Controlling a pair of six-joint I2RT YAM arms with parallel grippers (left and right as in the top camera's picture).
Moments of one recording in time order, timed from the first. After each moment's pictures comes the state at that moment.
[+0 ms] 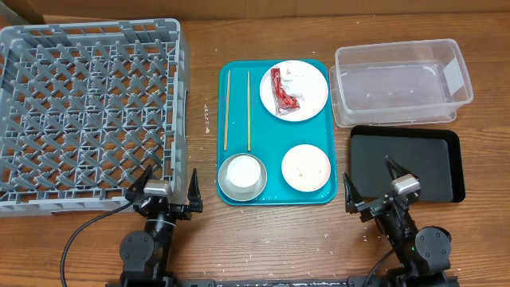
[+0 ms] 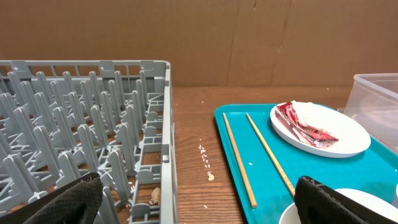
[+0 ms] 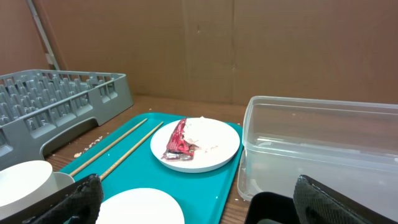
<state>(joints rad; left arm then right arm) -0.04 0.01 0.01 -0.07 0.06 -0.05 0.18 0.01 0.02 -0.02 -0.19 0.04</state>
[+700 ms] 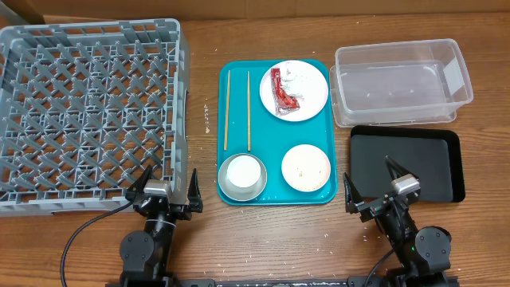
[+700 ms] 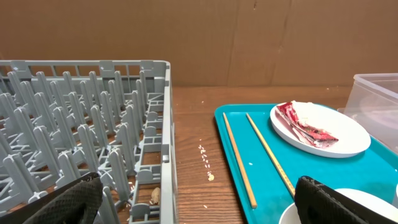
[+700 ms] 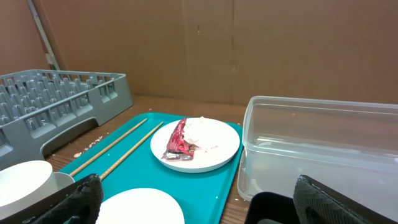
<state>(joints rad) -0.04 0.01 0.01 -0.07 0.06 -0.05 0.18 0.01 0.02 -0.02 -0.19 0.04</state>
